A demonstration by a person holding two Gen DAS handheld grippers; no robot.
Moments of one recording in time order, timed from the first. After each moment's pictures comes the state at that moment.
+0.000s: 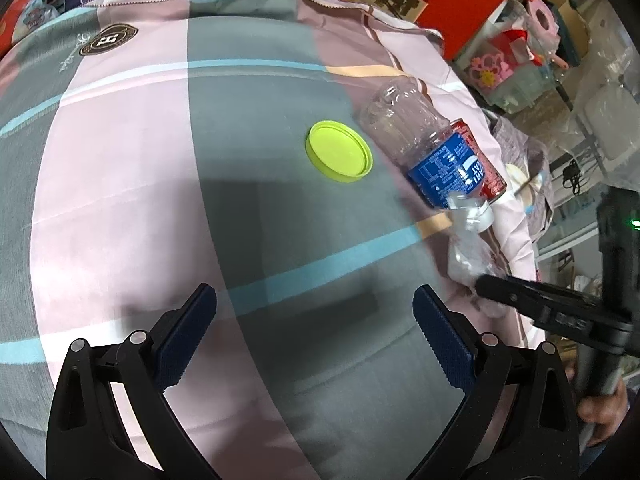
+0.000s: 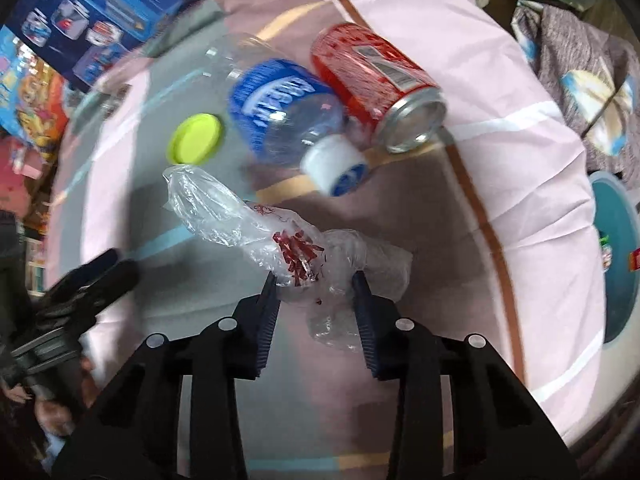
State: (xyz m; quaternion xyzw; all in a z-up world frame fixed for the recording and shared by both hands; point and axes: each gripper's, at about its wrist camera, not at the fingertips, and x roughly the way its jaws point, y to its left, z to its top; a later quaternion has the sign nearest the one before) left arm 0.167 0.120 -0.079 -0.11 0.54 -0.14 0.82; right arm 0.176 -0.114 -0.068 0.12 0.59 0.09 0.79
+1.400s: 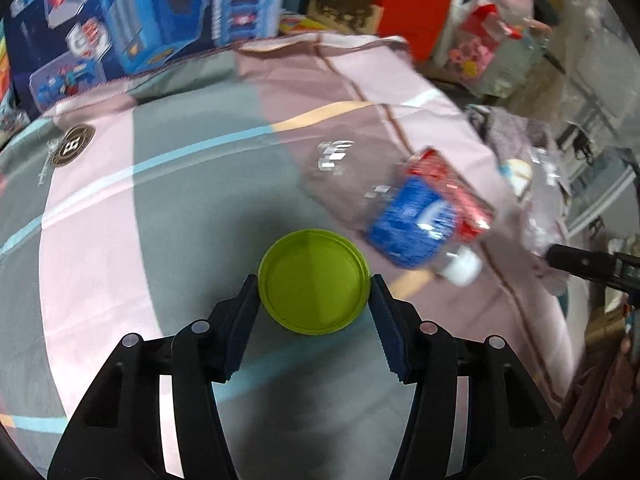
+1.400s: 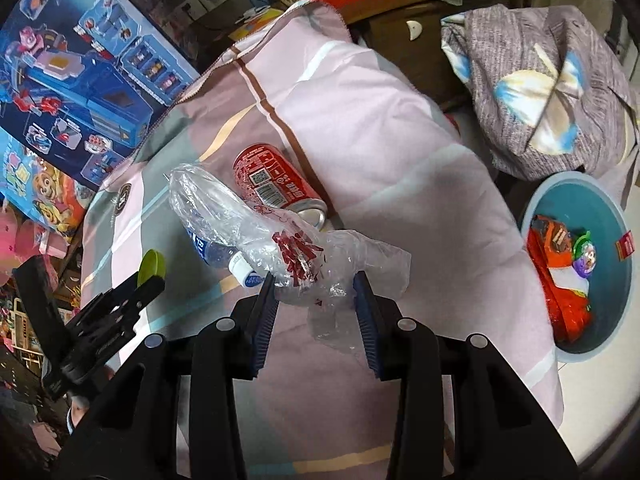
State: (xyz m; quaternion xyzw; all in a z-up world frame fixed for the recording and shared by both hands) left arm 0.199 0.046 -0.042 -0.01 0.49 -0.14 0.86; right arm 0.176 -0.222 -0.038 0.22 0.52 0.06 0.82
